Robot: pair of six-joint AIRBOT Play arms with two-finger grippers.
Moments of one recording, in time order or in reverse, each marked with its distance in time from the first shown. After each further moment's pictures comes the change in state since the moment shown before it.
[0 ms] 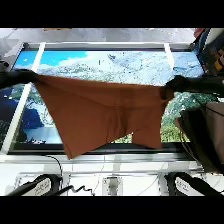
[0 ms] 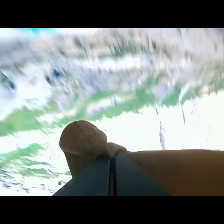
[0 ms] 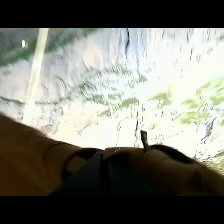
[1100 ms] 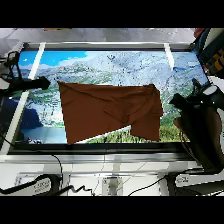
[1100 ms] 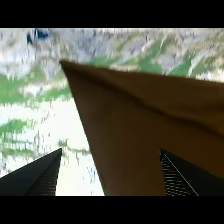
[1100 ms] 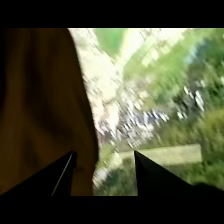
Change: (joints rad) left arm 0.037 -0.109 -0.014 0.000 -0.045 -0.040; right arm -0.264 -0.395 -0.058 -0.159 -0.041 -0.018
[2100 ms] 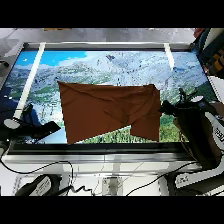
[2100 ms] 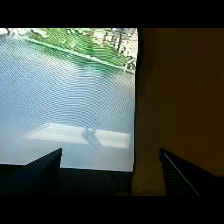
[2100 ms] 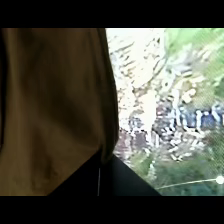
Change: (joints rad) left arm 0.120 0.278 -0.668 -0.002 -0.182 -0.126; right arm 0.069 -0.093 -0.133 0.243 -0.114 -0.143
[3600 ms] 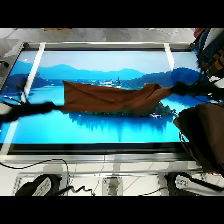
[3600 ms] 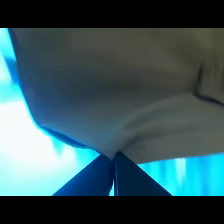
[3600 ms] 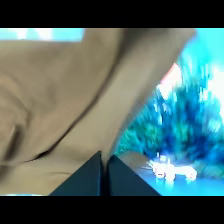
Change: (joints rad) left arm -0.103 0.046 0.347 -0.206 -0.006 0.121; right arm 0.004 0.372 0.191 -0.044 0.146 -0.050
